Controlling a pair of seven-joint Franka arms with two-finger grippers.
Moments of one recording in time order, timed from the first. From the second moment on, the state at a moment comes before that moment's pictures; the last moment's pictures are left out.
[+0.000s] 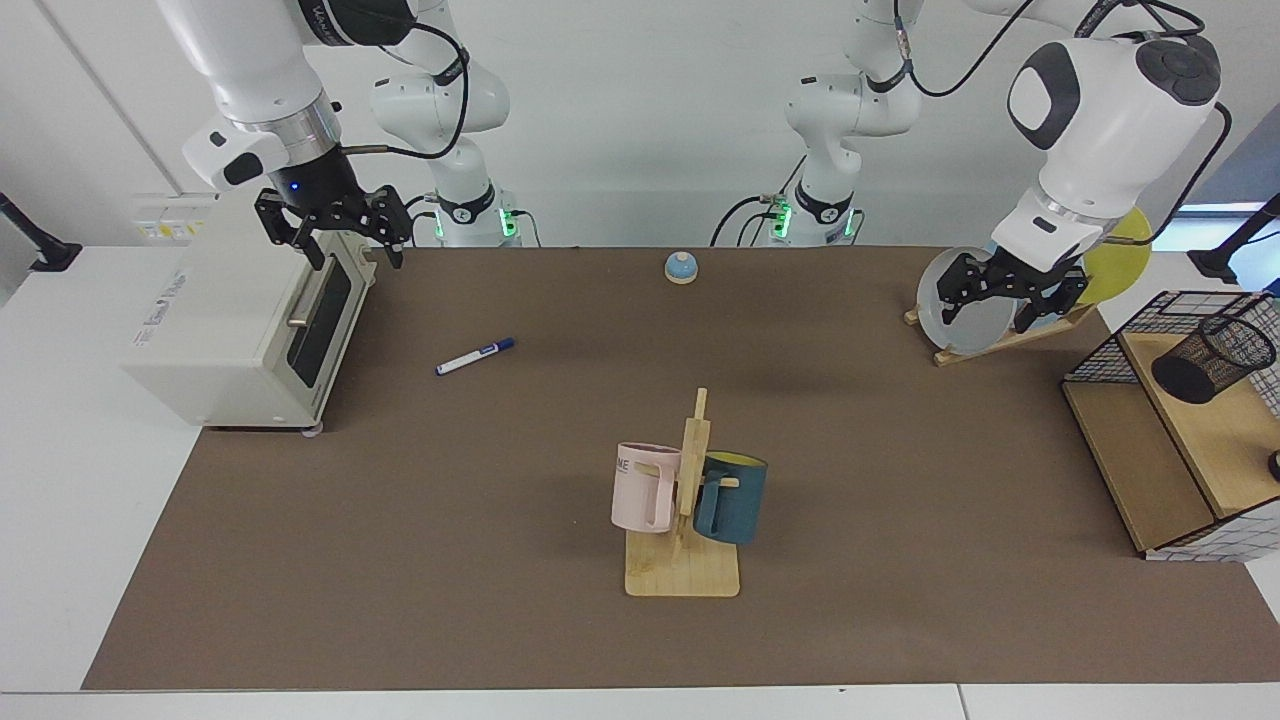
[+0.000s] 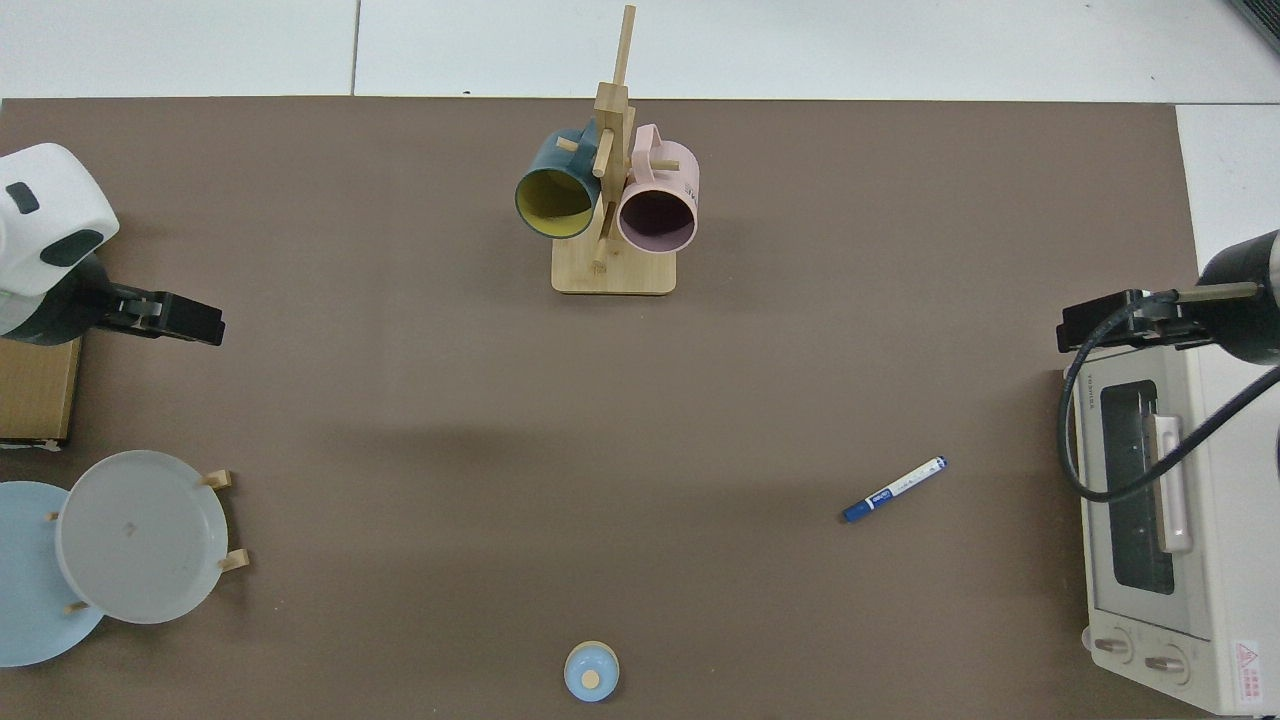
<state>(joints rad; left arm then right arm) -0.10 0.07 0.09 -1.64 -0.03 1.72 0.19 0.10 0.00 -0.05 -1.54 0.01 1.55 0.05</state>
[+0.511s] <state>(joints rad) -0.10 0.07 0.09 -1.64 -0.03 1.72 0.19 0.09 0.00 -0.05 -1.54 0.01 1.55 0.05</state>
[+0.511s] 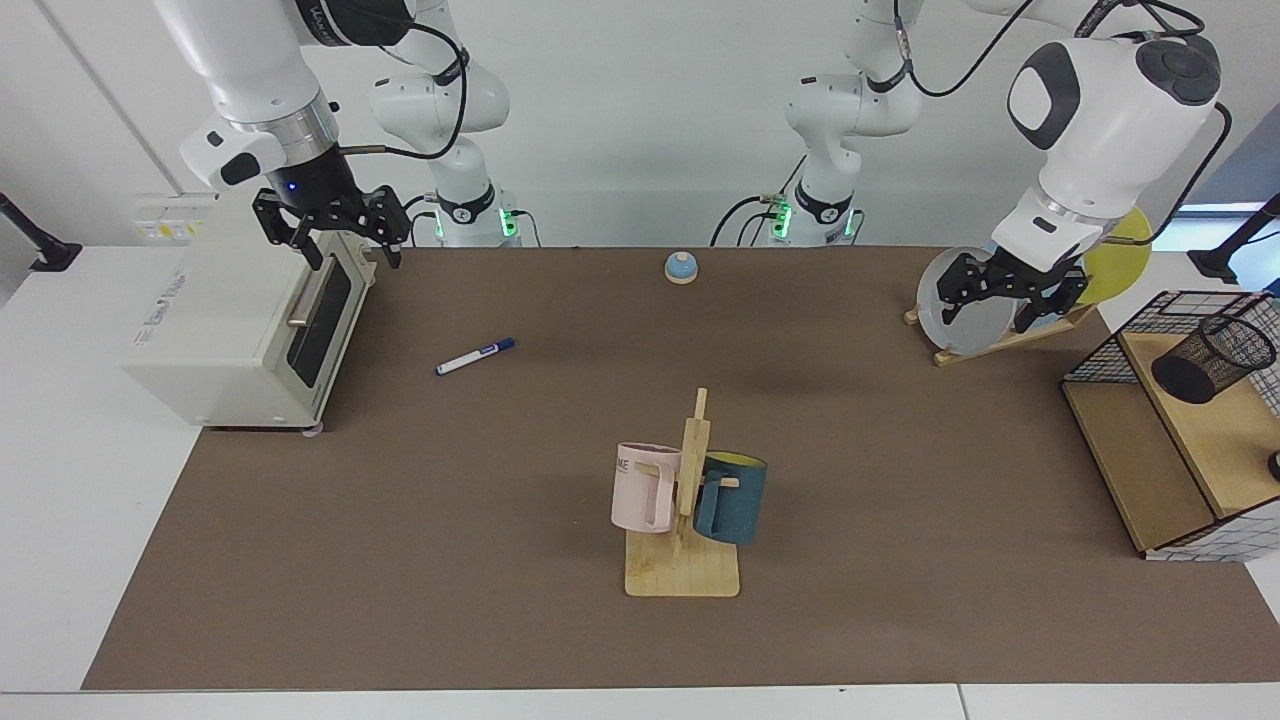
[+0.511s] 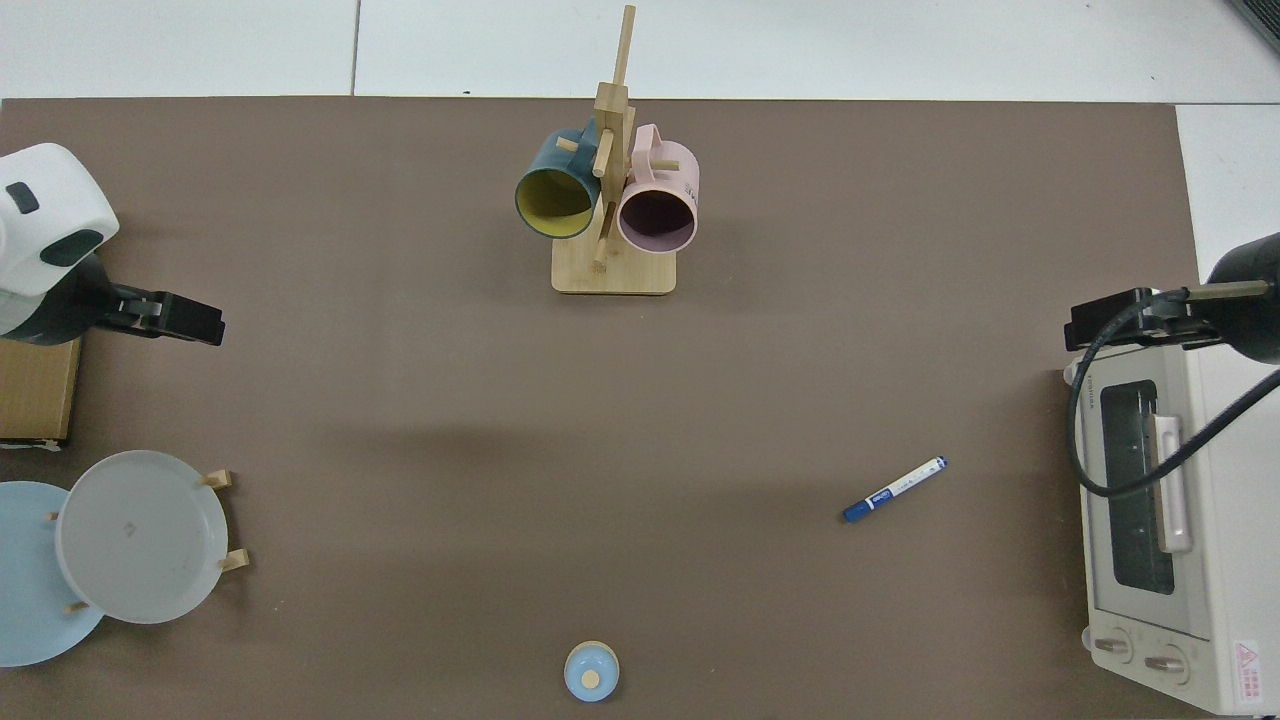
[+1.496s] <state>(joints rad) -0.10 0.07 0.09 -1.64 -0.03 1.72 0.19 0.07 0.00 -0.05 -1.55 0.01 1.55 0.05</state>
